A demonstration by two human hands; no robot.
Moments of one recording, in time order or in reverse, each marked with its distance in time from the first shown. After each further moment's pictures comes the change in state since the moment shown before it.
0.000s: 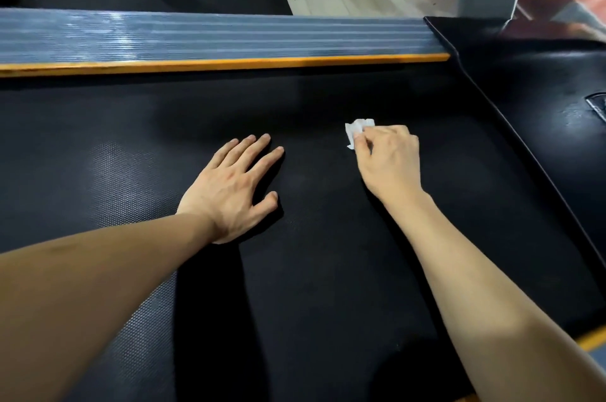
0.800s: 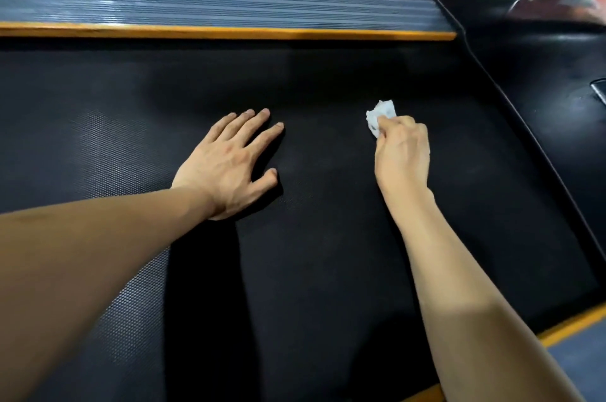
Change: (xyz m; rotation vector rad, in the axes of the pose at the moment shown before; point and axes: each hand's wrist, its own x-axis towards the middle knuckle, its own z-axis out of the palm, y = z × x) left_hand 0.001 -0.003 0.003 0.034 0.002 0.016; right_hand -0.021 0.014 0.016 -0.170 -0.026 0.165
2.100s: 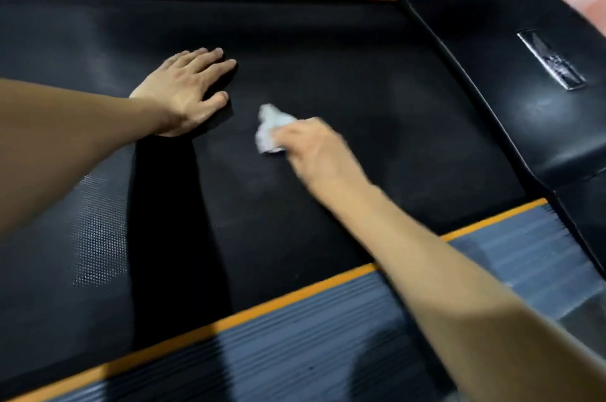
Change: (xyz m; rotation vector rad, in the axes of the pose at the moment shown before) left_hand 0.000 0.002 -0.002 0.052 -0.002 0.004; right_hand -0.129 -0.007 -0.059 0.249 -0.185 -0.552
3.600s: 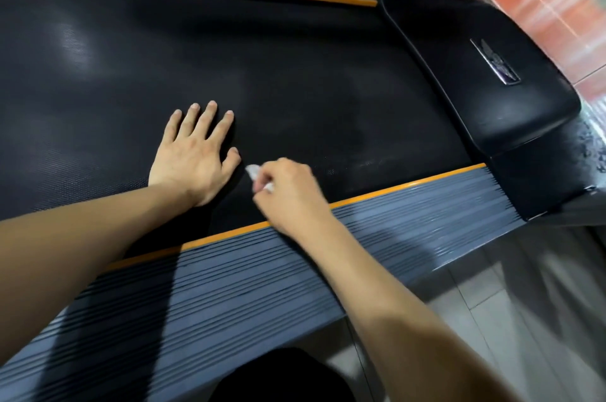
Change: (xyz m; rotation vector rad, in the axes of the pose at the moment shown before) left_hand -0.170 0.092 0.012 -0.017 0.055 -0.226; right_hand -0.101 -0.153 -0.037 0.266 -0.208 0.495
